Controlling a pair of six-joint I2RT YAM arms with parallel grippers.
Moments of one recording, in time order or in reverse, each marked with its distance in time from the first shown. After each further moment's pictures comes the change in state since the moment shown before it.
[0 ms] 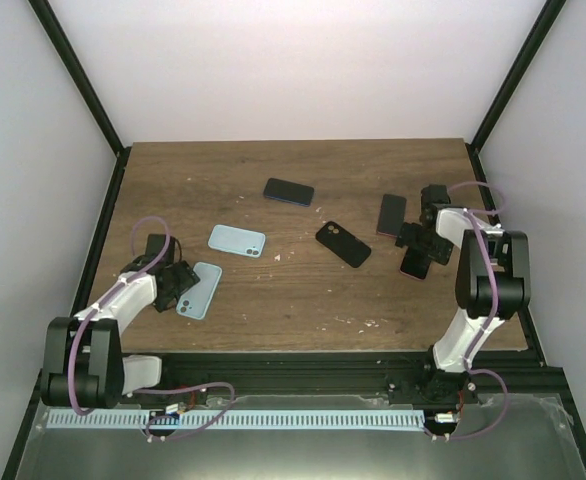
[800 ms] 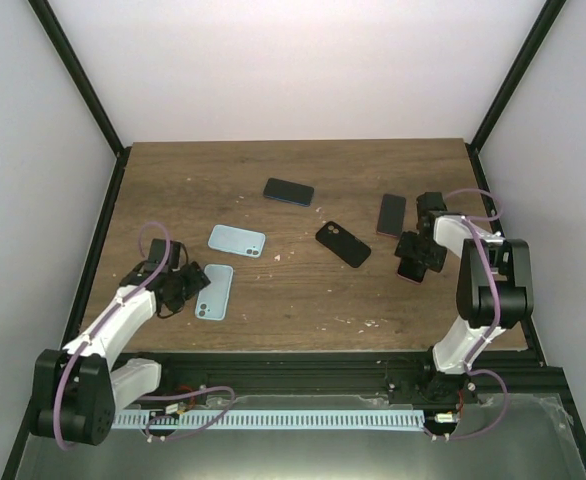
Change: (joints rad) left arm -0.099 -0.174 -0.029 -0.025 0.174 -0.057; right arm 0.030 -0.071 -0.079 -0.024 -0.008 0.011
